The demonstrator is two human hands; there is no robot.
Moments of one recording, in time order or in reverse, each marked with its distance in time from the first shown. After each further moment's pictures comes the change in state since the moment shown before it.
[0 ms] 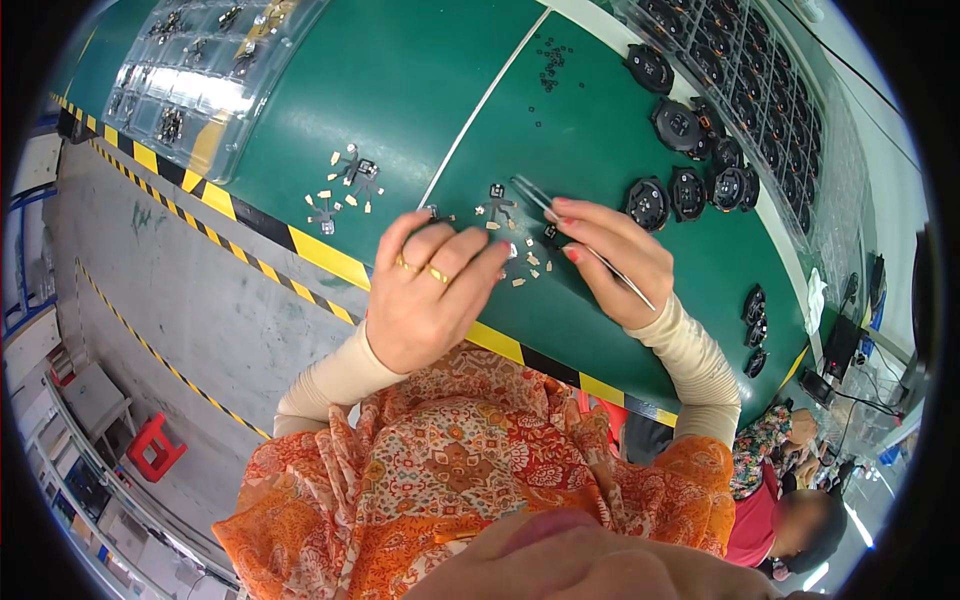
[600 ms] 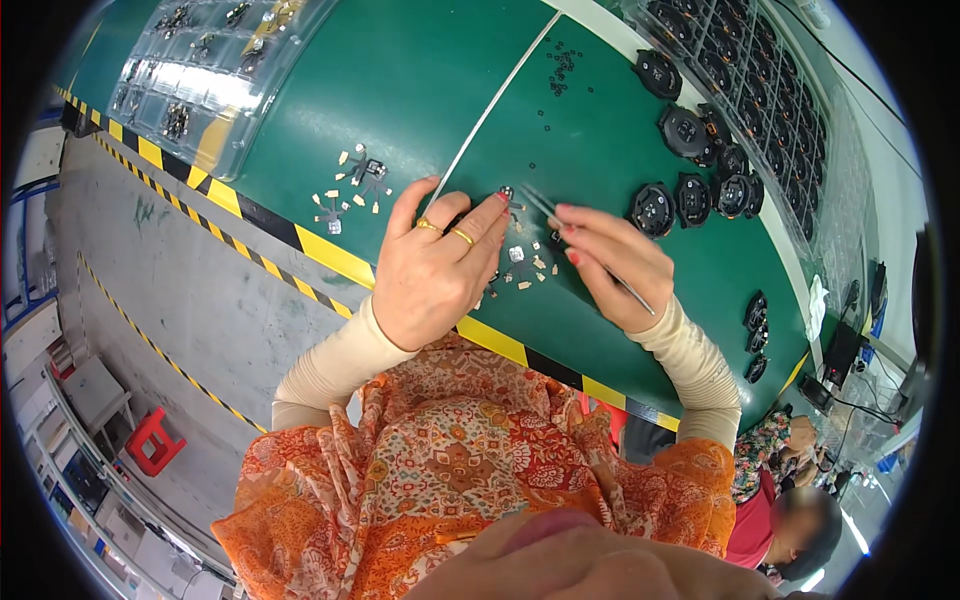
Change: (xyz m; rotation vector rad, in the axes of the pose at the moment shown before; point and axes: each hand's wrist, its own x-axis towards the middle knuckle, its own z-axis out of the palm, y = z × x) left_hand 0.014 -0.014 0.011 0.100 -0.046 -0.004; right_hand -0.001 0.002 0.003 0.007 -0.030 -0.015
